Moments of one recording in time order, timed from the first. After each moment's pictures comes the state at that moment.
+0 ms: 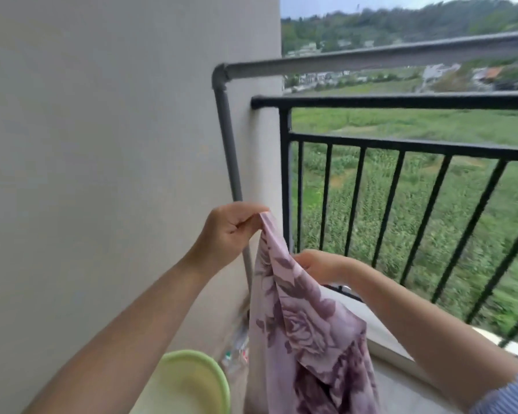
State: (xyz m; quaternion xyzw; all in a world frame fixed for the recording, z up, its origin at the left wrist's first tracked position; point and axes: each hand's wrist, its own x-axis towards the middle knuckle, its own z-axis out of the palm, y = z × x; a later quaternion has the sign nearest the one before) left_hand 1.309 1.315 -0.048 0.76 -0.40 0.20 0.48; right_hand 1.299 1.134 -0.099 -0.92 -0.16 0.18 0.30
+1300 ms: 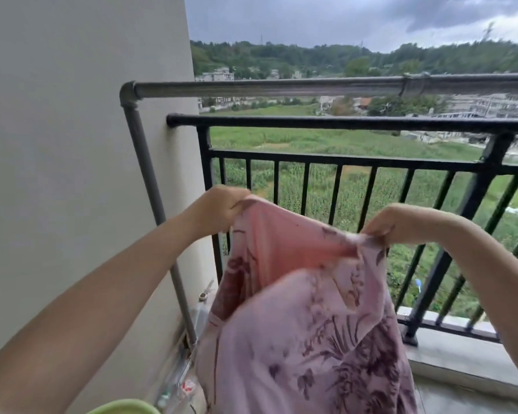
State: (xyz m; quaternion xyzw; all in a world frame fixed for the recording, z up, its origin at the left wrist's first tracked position) left_hand 1.329 1.231 -0.005 0.80 -0.52 0.12 0.25; right_hand 1.172 0.974 -0.005 -0.99 0.05 0.09 0.05
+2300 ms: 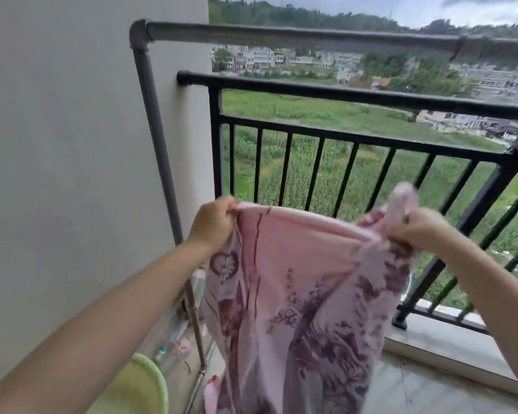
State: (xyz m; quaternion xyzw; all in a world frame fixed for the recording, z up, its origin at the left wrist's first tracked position) left_hand 1.337 1.240 -0.104 0.86 -0.29 0.12 0.40; right_hand 1.183 0.967 -0.057 -0.92 0.34 -0.02 0.18
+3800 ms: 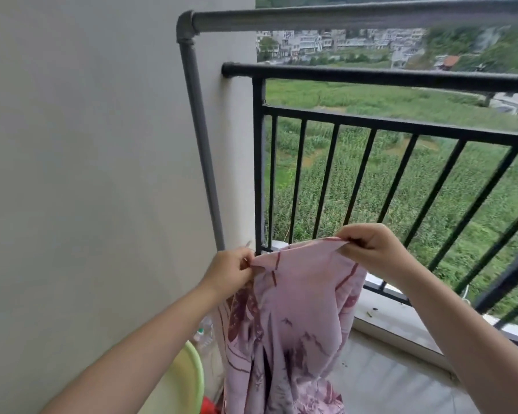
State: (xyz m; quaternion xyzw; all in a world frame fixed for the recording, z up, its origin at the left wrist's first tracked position) left_hand 1.318 1.290 -0.164 0.88 -0.23 -0.04 0.41; right_hand 1.228 1.069 -0.090 -0.90 -0.06 -0.09 0.42
